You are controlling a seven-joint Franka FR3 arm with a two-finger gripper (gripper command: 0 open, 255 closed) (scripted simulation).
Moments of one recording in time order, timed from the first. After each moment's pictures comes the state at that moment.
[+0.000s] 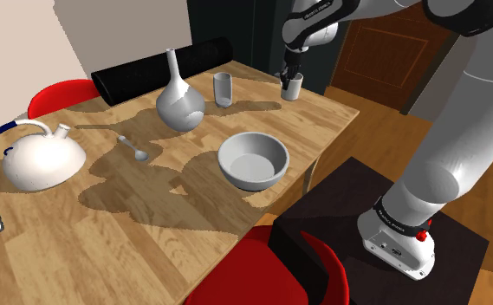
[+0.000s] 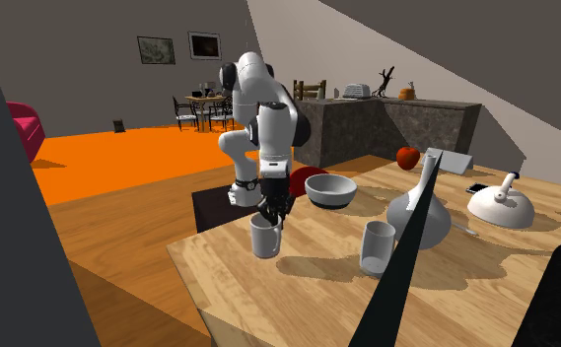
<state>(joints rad) -0.09 0.17 -0.15 -2.00 0.02 2.28 -0.44</state>
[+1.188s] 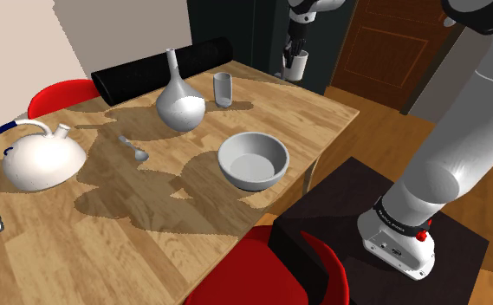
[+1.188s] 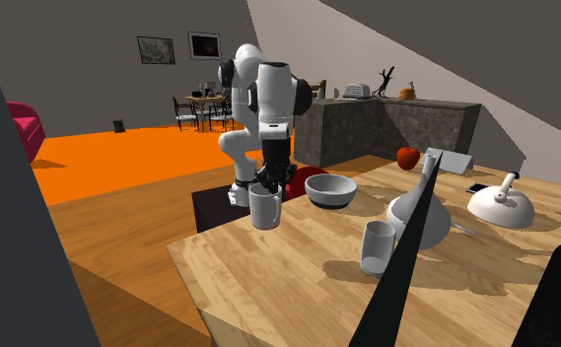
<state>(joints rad) -0.08 0.09 -0.15 -1.85 0.00 2.05 -0.44</state>
